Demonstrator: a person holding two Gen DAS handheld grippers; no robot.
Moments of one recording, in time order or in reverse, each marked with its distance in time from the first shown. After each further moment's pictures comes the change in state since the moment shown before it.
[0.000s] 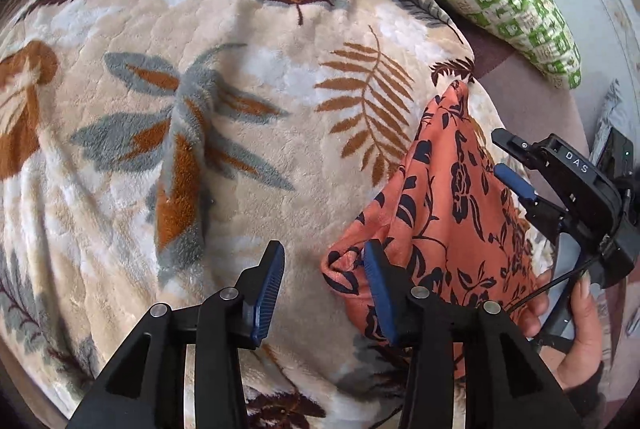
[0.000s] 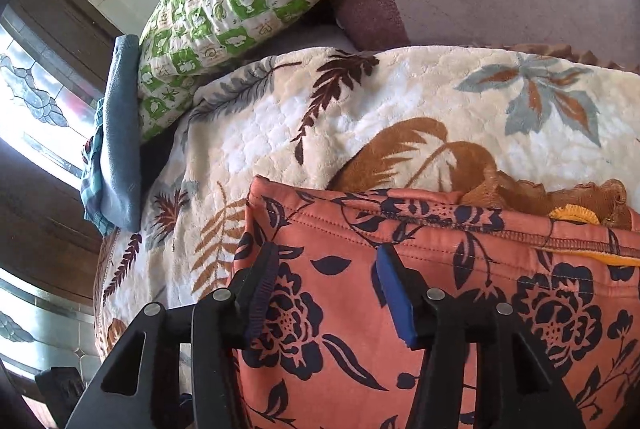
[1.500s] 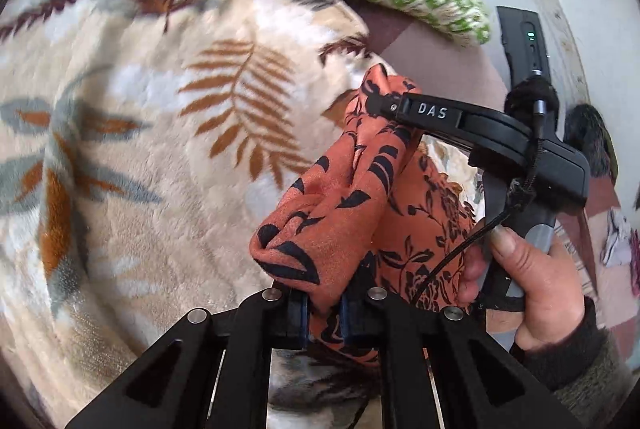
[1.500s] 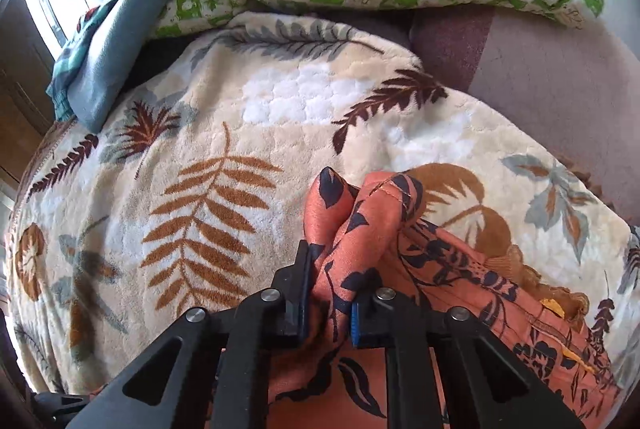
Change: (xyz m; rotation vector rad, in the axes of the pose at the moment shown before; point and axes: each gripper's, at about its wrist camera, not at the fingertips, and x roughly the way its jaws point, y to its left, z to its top) left arm 0.003 -0.048 -0.020 0.309 -0.053 -0.220; right arm -0.012 0.040 -0.005 -0.377 -0.004 -0.219
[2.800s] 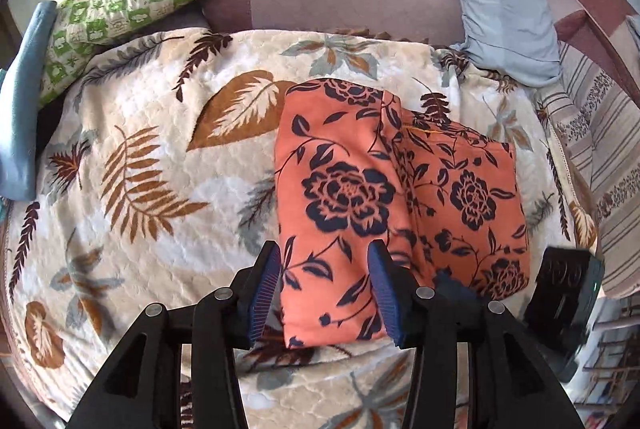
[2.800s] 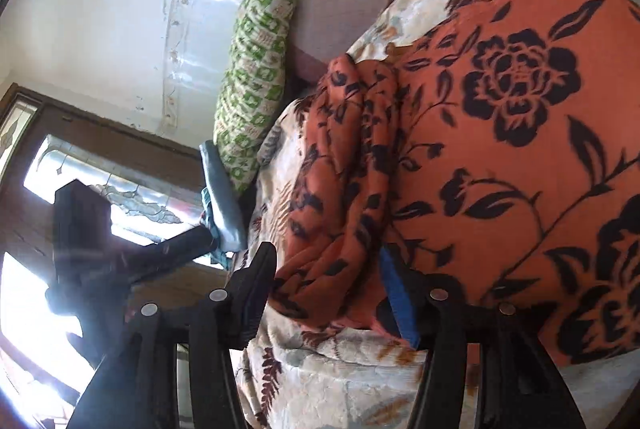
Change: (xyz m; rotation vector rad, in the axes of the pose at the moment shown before) left arm -0.007 -0.230 0.018 0.474 0.326 0.280; right arm -0.100 -0.152 -0.258 0.779 -0.325 0.641
